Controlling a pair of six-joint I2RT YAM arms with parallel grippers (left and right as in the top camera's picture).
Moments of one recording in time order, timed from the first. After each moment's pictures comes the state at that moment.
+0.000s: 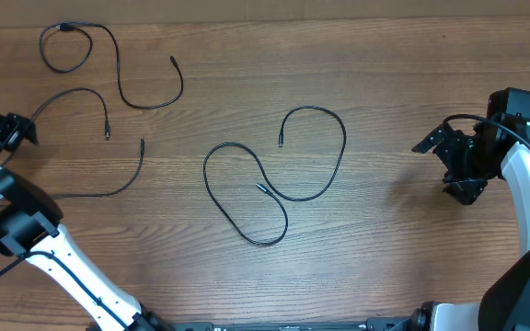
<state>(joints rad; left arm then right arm) 0.70 2.50 2.54 -1.69 0.02 -0.47 -0.27 1.56 1.20 -1.05 -0.29 0.60</state>
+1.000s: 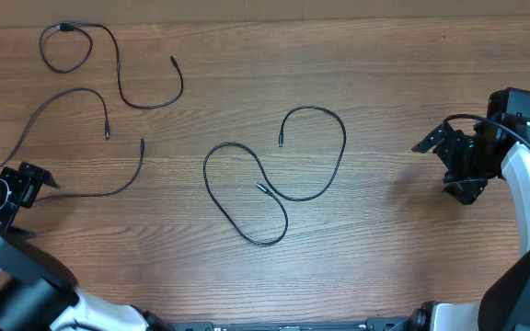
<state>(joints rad) 0.81 1.82 1.57 -1.40 0.20 -0.37 -0.27 1.56 1.20 -1.05 -0.29 0.60</state>
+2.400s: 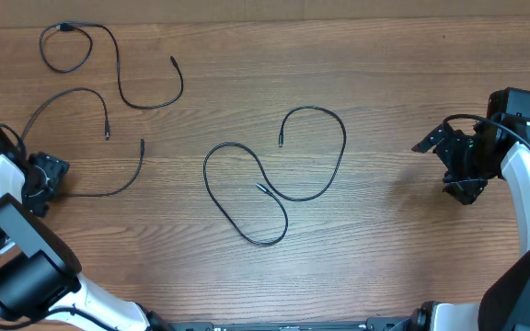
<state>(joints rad) 0.67 1.93 1.28 -0.68 -0.01 -0.55 -0.27 1.56 1.20 -1.05 -0.29 0.60</state>
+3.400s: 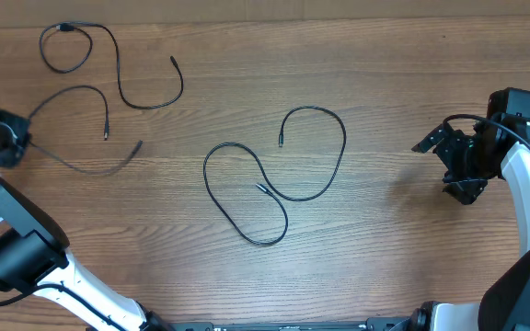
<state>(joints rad) 0.67 2.12 1.74 -0.75 0.14 -0.55 -0.27 1.56 1.20 -1.05 -0.29 0.60</state>
